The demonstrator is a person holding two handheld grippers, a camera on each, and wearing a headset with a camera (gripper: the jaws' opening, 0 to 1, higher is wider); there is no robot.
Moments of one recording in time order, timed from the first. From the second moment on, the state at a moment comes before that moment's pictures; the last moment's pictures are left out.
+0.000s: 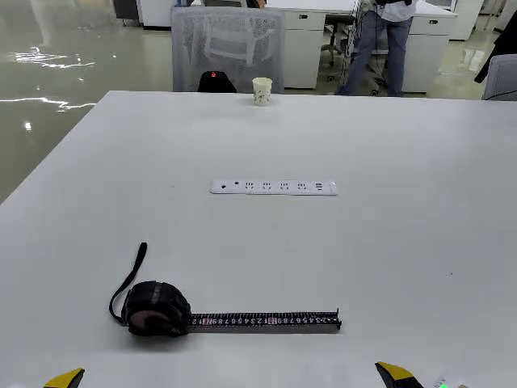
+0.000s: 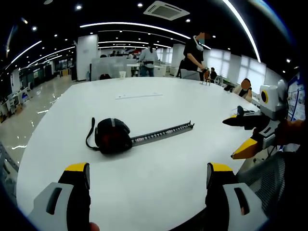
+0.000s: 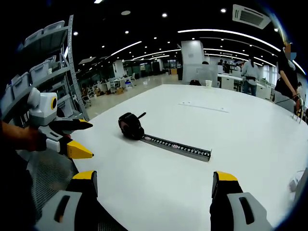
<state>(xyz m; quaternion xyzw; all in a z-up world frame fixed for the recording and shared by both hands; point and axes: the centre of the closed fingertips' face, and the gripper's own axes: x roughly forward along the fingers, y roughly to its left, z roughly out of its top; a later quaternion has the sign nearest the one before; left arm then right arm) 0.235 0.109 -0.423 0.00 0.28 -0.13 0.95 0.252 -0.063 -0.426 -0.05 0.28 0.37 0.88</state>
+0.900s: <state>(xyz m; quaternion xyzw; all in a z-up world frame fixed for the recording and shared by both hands) 0.249 0.102 -0.428 0.01 0.28 -0.13 0.95 0.258 -0.066 -0.427 -0.06 0.28 0.44 0.85</state>
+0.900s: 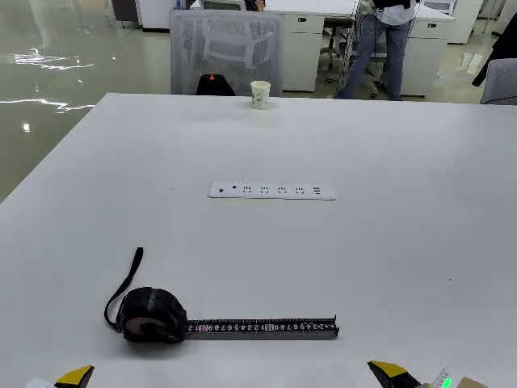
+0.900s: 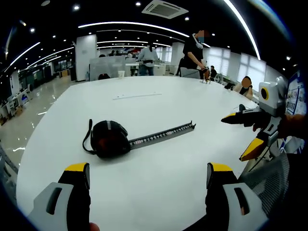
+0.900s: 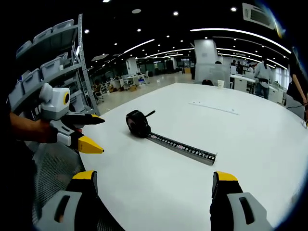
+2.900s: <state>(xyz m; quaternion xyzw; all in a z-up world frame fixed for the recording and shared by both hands) 0.316 0.132 -0.448 -0.01 0.28 -0.08 0.96 0.322 -0.090 -0.458 -0.15 0.28 0.55 0.78</state>
